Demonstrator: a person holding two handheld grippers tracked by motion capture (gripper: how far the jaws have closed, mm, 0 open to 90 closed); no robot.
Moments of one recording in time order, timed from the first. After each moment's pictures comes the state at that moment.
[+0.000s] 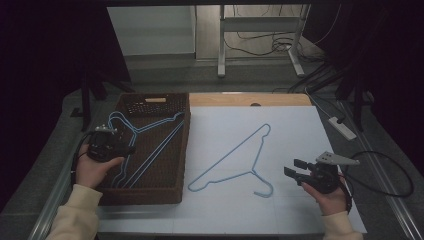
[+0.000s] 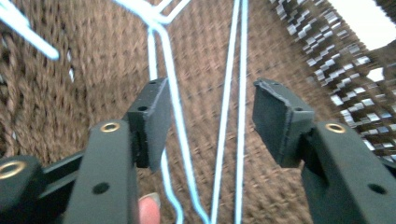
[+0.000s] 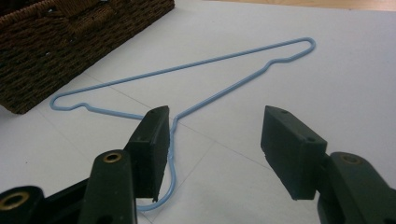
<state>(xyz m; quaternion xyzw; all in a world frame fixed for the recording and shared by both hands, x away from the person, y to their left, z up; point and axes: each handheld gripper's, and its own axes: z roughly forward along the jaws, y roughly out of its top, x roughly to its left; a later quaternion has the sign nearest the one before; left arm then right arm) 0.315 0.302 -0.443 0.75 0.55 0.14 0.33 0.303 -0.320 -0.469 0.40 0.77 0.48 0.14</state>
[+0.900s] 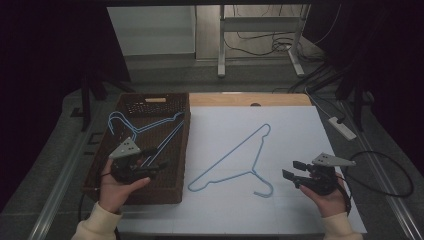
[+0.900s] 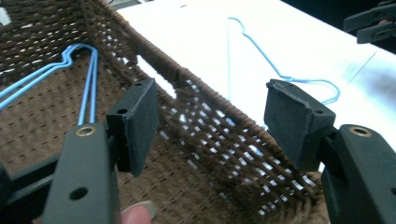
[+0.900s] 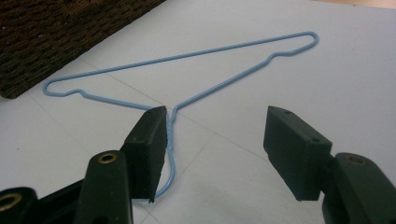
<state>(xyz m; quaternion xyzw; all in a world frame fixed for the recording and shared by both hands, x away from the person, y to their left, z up) 0.258 0.215 -0.428 0.77 0.40 0.15 0.47 0.300 -0.314 -0.471 0.39 0.78 0.46 0.15</state>
